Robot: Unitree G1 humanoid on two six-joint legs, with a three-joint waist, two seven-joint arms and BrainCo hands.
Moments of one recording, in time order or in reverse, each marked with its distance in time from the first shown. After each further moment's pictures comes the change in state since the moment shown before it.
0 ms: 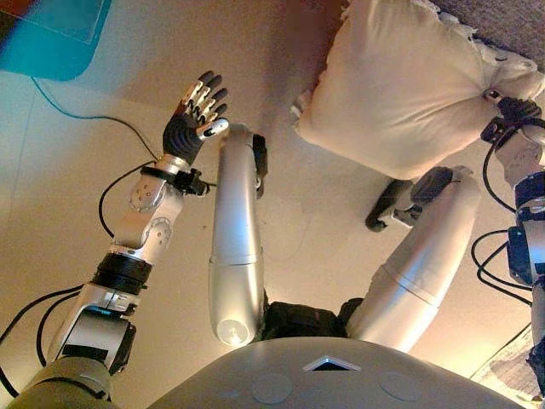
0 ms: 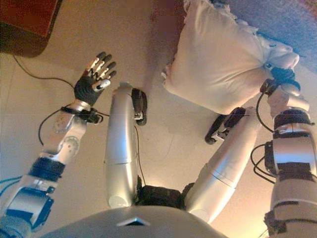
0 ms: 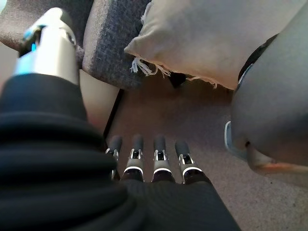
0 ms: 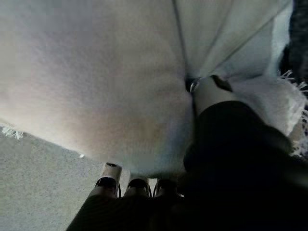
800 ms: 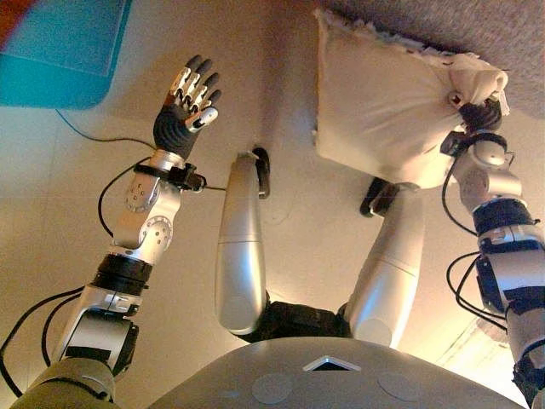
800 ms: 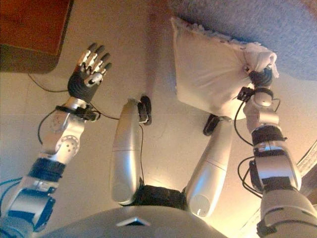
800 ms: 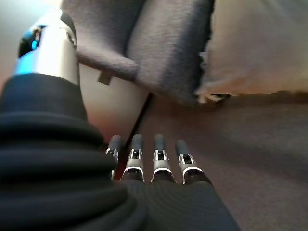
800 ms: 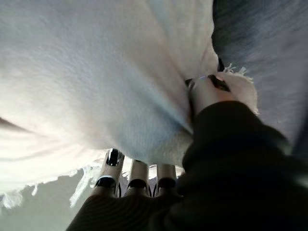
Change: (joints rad) left arm 0.026 -0.040 0.075 -0.036 -0.040 -0.017 0.028; right arm 0.288 0.156 -0.016 -0.415 -0.192 -0.183 -0.163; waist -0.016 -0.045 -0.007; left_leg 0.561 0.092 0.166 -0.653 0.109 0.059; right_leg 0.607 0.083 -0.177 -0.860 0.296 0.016
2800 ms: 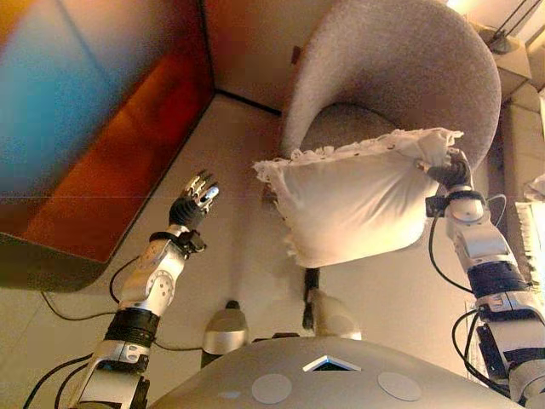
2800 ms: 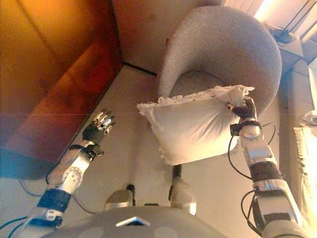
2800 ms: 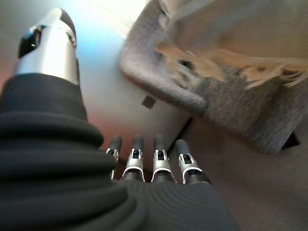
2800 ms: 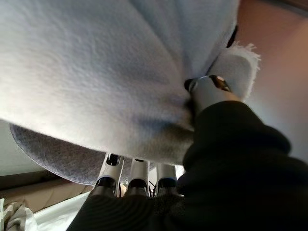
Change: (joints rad) left arm 0.292 -0.147 0.072 0.173 0.064 0.252 -0.037; right arm 0.365 -0.018 -0.080 -0.319 -0.379 0.211 0.122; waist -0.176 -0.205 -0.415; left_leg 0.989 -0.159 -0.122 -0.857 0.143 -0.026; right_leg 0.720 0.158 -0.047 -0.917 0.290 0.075
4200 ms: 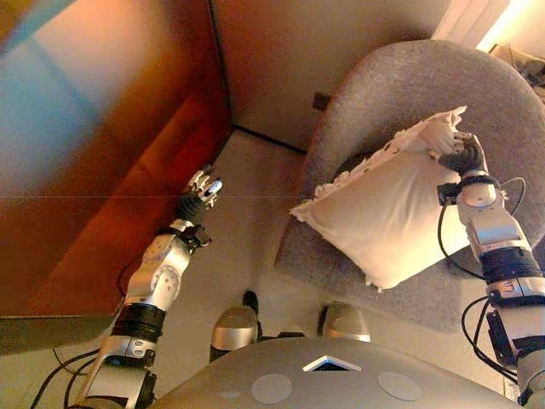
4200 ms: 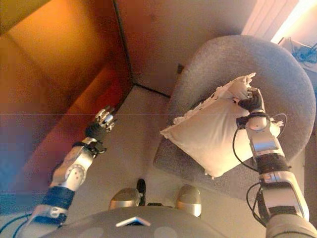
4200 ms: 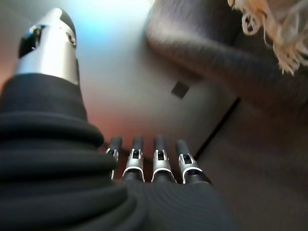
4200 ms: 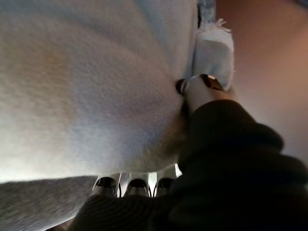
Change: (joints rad) left arm -0.042 0.030 0.008 -0.058 -0.003 0.005 0.021; right arm -0.124 -0.041 0.063 0.089 -0.086 0.014 -0.009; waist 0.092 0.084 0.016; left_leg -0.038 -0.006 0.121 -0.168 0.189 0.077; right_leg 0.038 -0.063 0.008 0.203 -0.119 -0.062
